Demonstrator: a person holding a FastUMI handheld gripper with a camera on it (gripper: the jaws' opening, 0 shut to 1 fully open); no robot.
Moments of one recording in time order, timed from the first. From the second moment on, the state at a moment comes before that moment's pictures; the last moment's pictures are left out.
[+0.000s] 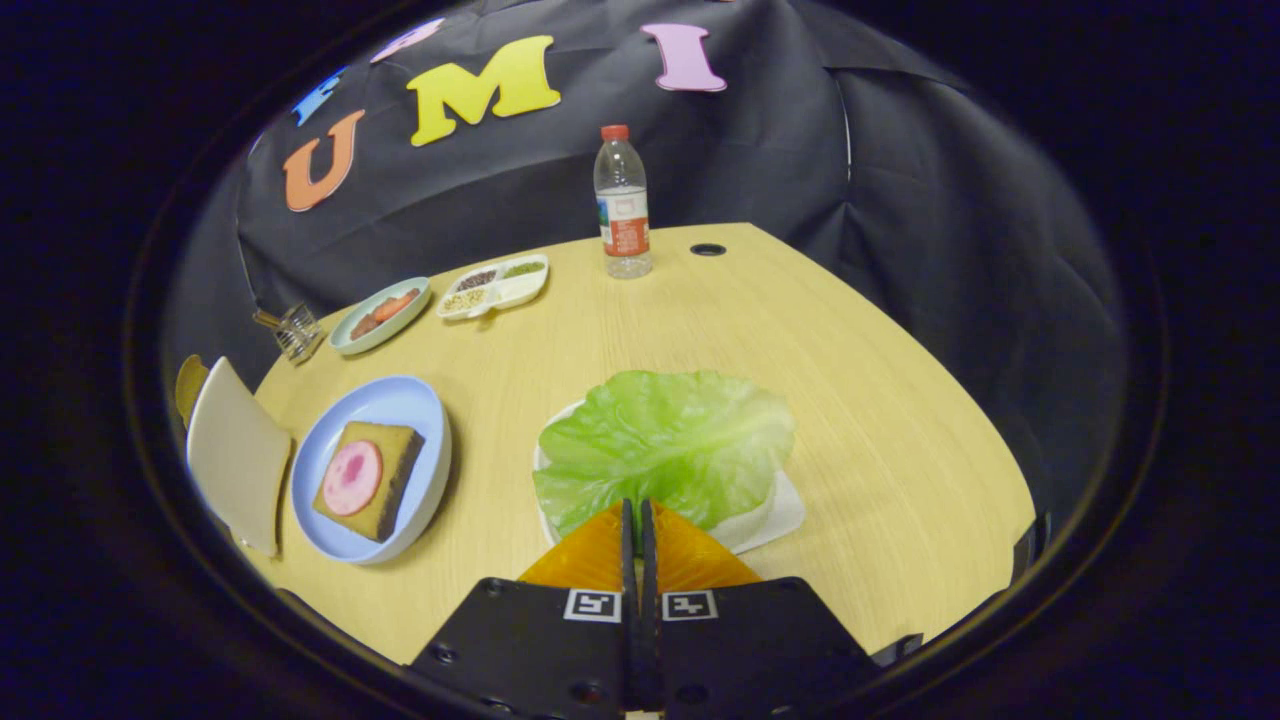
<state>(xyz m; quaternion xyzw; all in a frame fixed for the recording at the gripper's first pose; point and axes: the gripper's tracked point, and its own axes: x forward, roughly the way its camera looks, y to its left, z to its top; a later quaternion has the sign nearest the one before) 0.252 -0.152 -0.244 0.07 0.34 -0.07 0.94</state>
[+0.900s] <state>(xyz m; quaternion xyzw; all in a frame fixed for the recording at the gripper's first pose) 0.263 0.022 -0.160 0.04 0.27 0.04 0.96</state>
